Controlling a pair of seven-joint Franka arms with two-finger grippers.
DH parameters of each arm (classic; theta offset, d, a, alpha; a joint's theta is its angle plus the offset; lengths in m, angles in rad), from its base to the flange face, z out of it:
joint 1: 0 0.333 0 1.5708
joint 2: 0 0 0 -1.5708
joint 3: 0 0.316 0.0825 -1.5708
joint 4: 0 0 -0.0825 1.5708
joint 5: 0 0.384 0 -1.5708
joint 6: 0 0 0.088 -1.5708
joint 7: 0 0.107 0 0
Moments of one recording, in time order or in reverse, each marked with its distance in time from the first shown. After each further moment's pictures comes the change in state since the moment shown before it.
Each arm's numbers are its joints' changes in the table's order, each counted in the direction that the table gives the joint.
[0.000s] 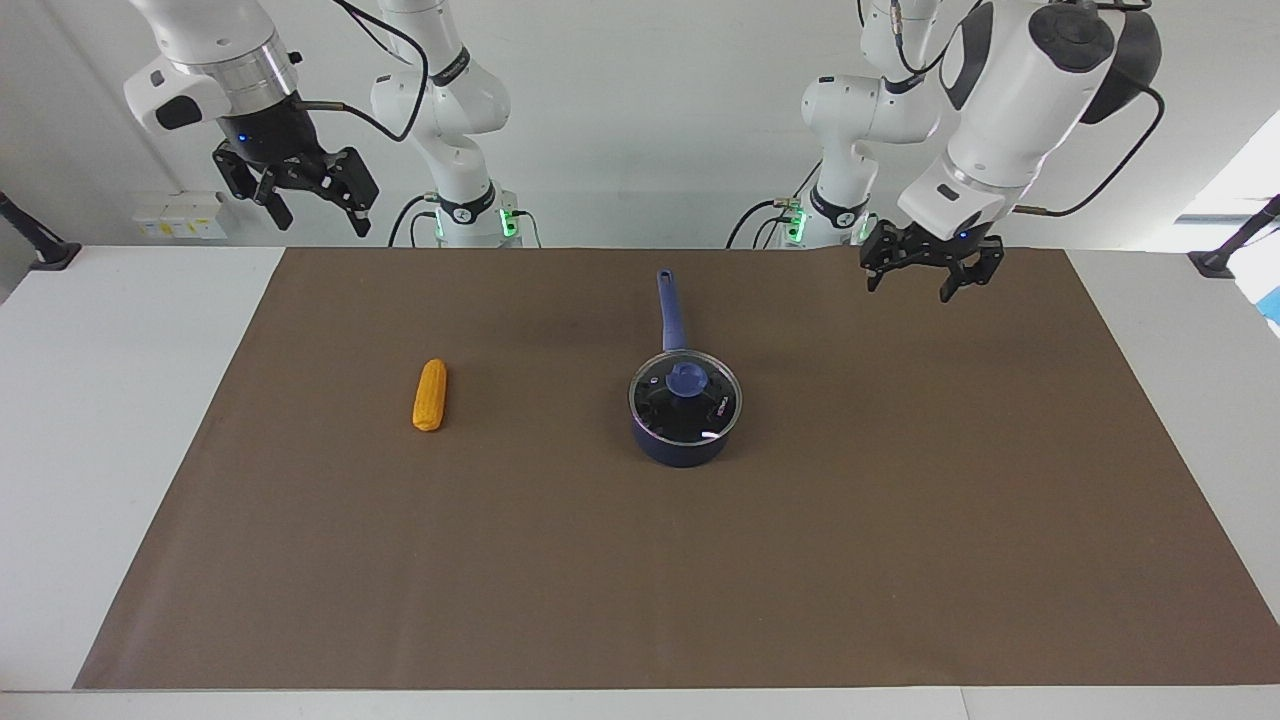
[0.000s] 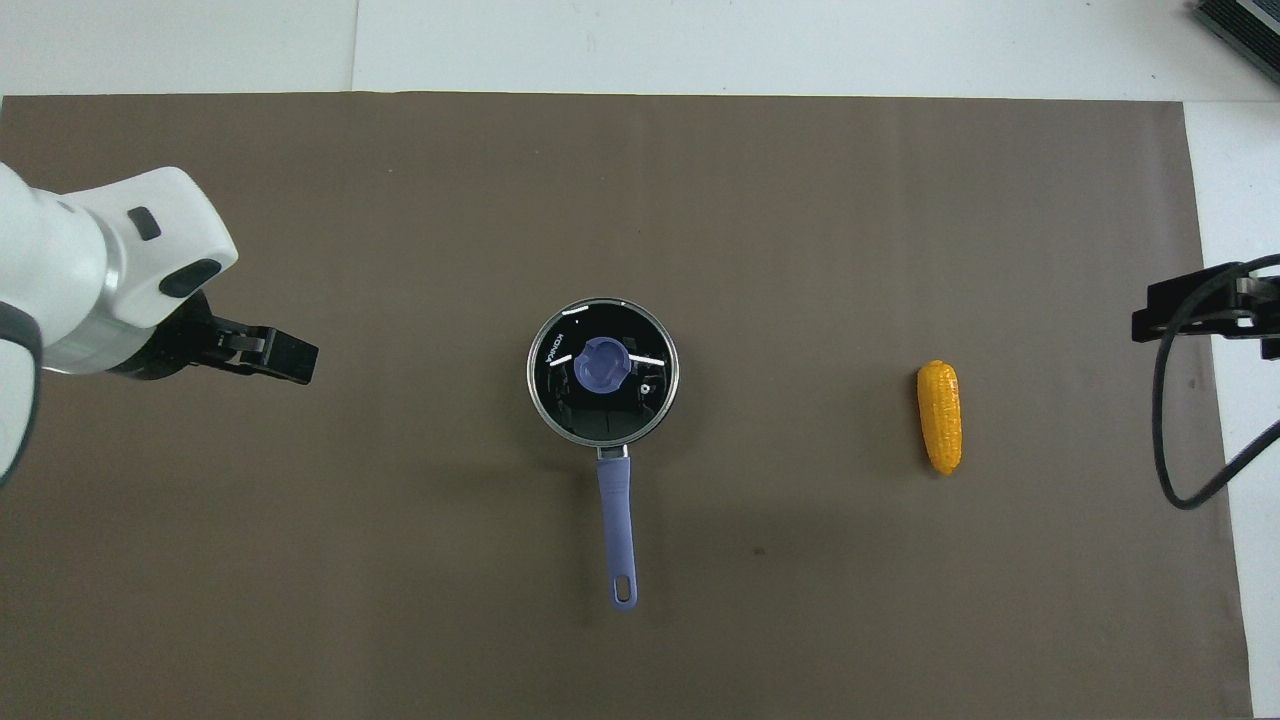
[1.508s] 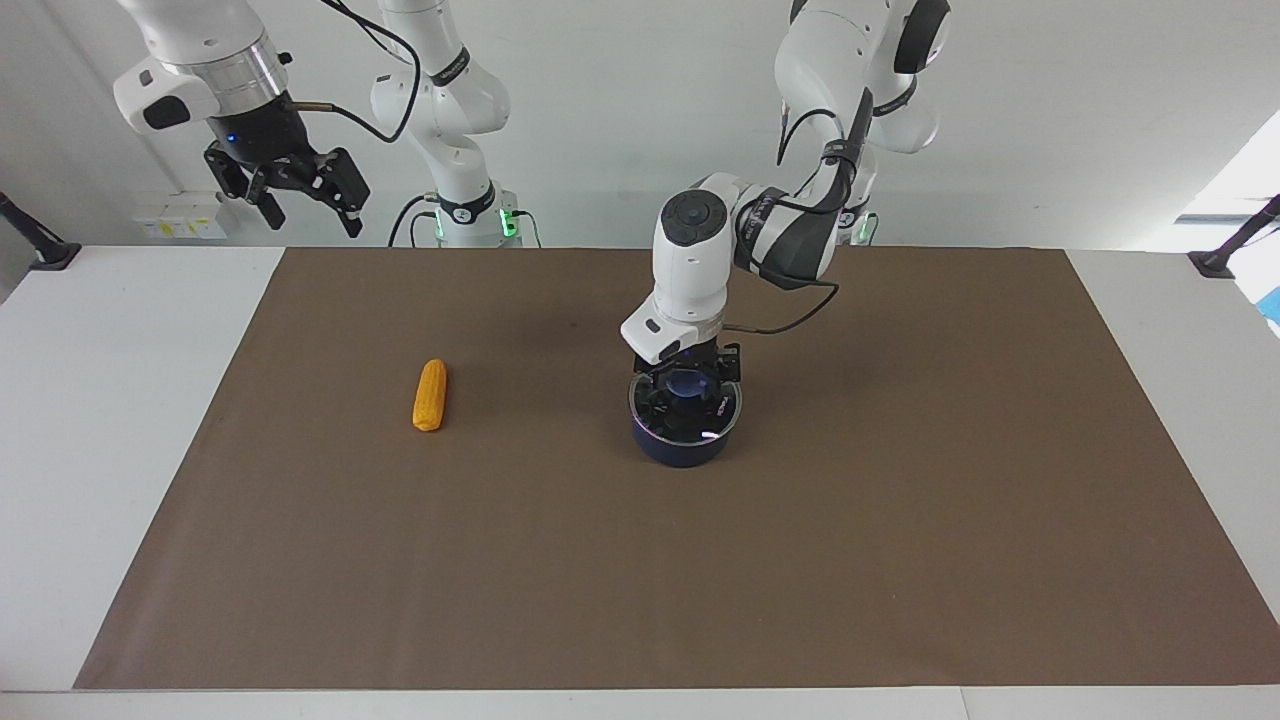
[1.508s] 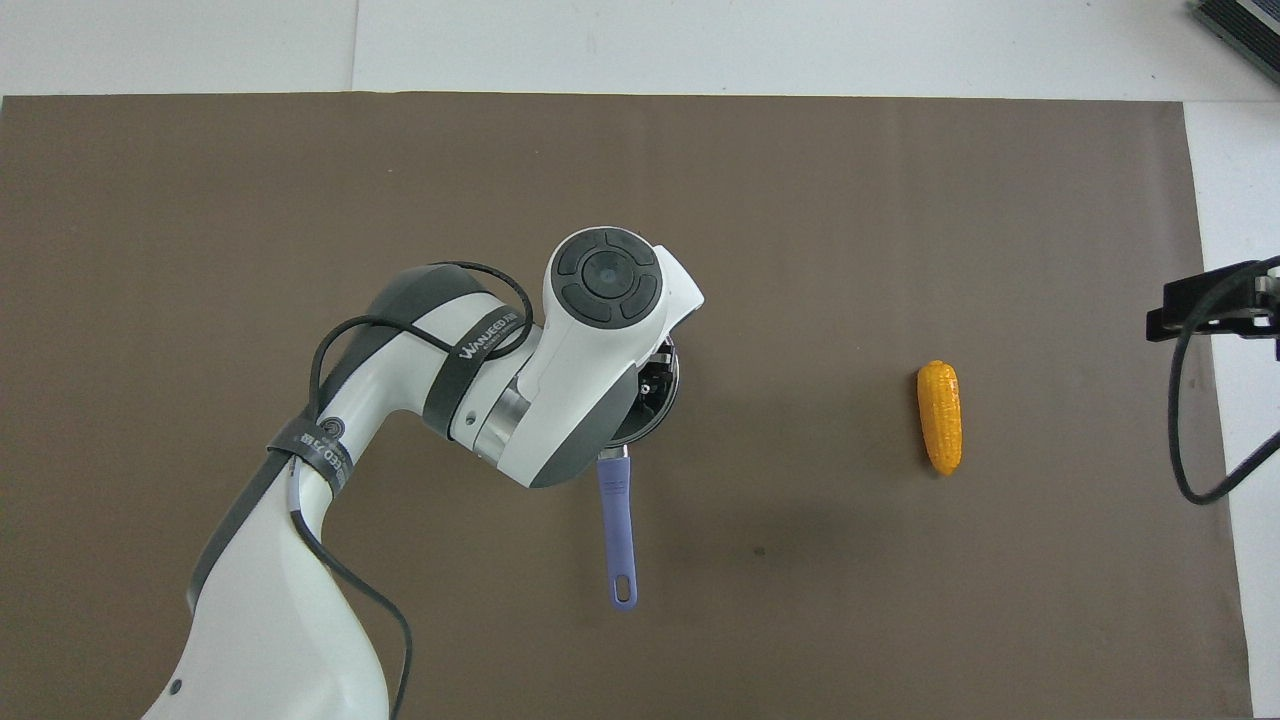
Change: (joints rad) left arm -0.284 -0.417 0.005 -0.179 0.048 -0.233 -0.392; right arm -0.018 0.000 -0.003 0.000 0.000 0.002 0.000
